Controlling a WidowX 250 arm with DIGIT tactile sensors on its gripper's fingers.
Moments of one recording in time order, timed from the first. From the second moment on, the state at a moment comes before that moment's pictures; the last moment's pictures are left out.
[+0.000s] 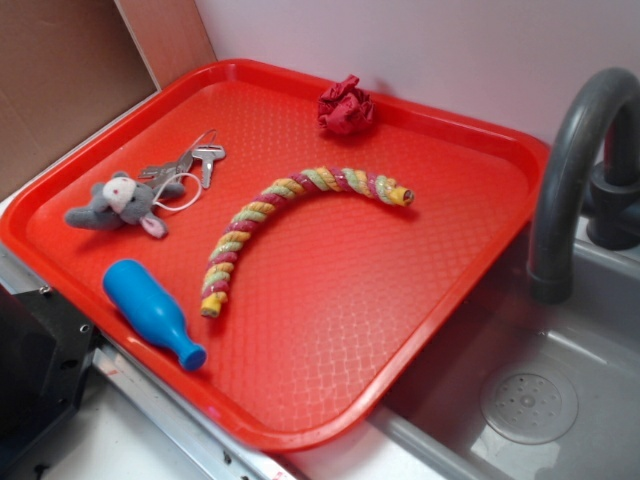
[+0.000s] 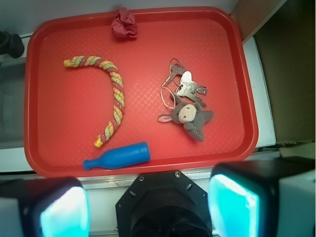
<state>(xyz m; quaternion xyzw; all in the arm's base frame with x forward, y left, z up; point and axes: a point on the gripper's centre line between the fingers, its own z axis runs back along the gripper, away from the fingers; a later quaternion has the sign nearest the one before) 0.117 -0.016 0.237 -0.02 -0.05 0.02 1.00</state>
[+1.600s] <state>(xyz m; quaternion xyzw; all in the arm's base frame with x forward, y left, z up) 0.230 -0.044 0.069 -0.04 0.02 -0.01 1.00</state>
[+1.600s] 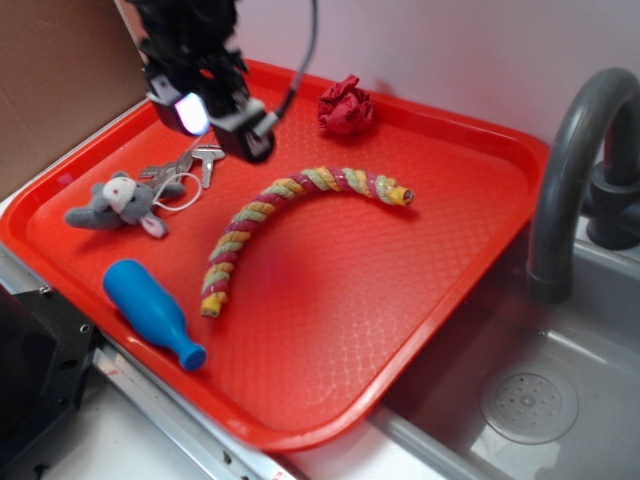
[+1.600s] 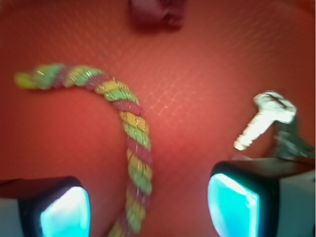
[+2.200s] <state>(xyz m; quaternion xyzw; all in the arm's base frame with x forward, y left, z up) 0.245 -0.054 0.016 -0.03 0.08 -0.05 1.00</state>
